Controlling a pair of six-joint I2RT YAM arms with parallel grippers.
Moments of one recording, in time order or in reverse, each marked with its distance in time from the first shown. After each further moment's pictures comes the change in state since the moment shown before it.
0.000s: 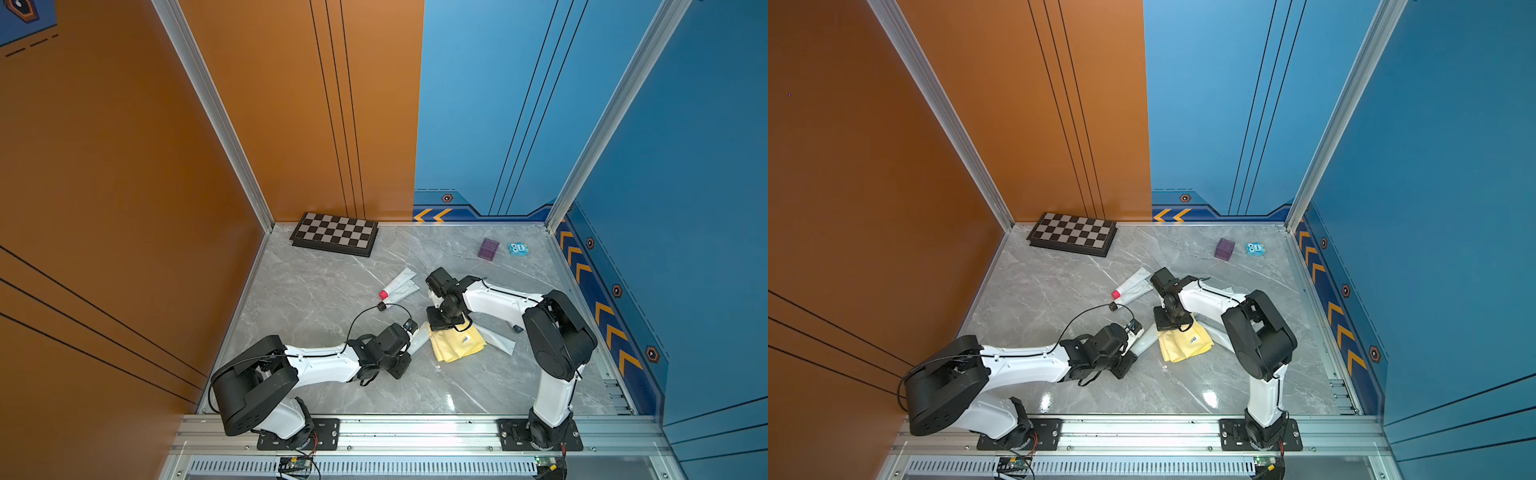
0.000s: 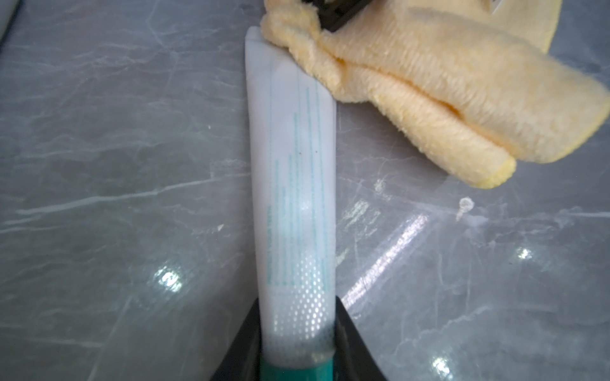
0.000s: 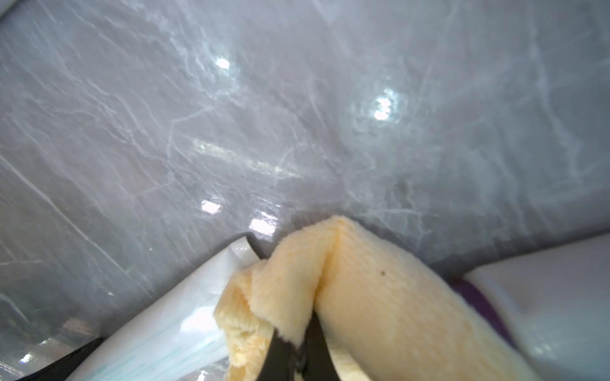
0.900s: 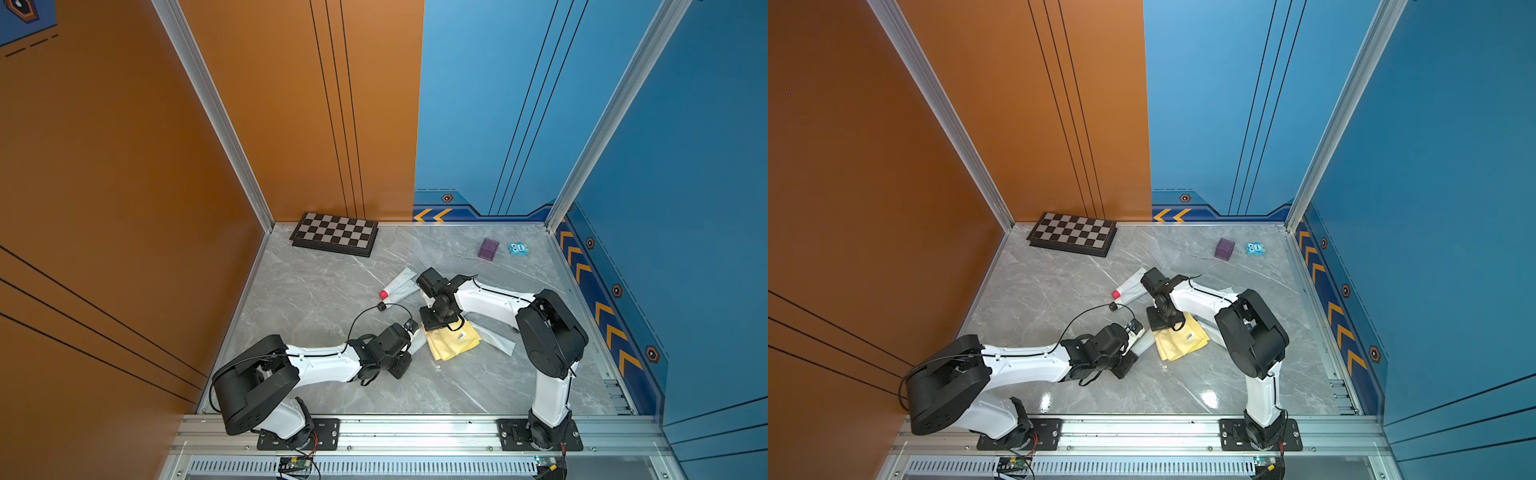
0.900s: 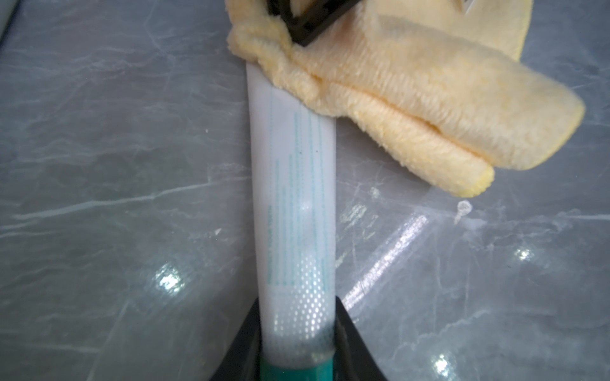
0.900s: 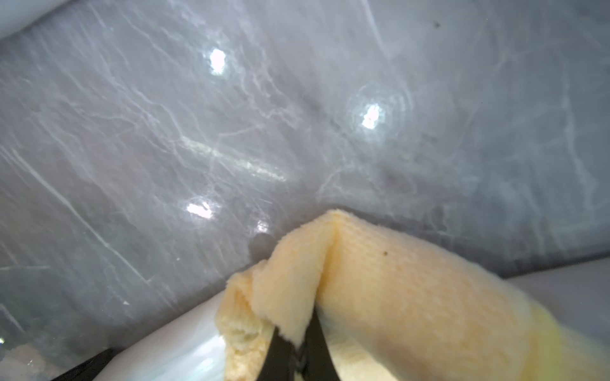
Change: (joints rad) left arm -0.003 0.006 0.005 0.004 0.000 0.000; right arm 0.047 0.045 0.069 -0.032 0.070 -0.019
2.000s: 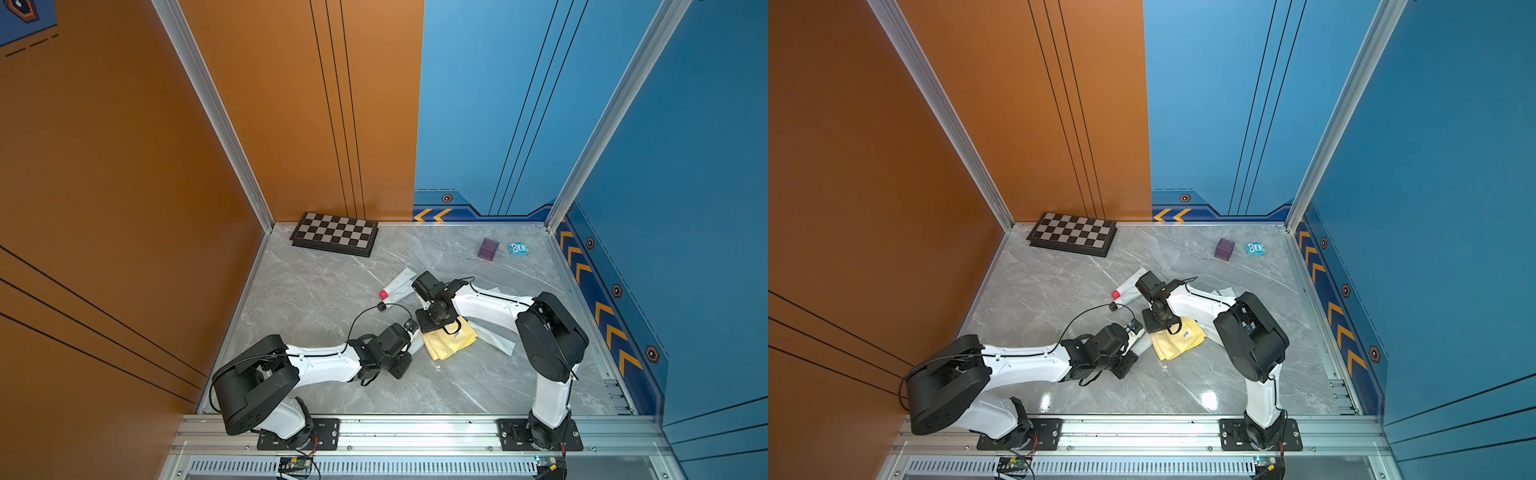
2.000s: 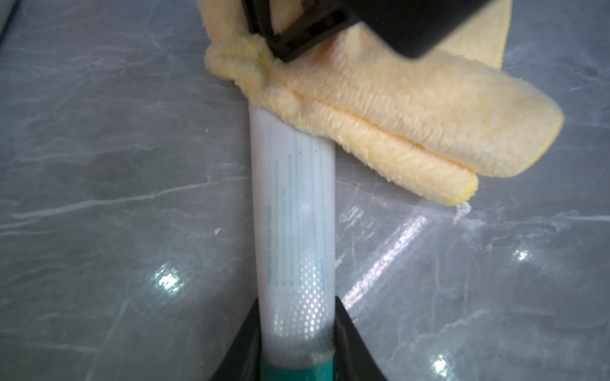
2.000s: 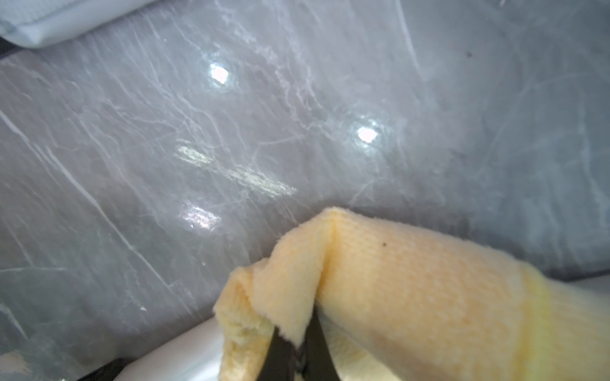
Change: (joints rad) left arm 0.000 0.000 0.000 0.000 0.000 -0.003; right arm 0.046 -0.019 -0.039 0.071 0.015 0.000
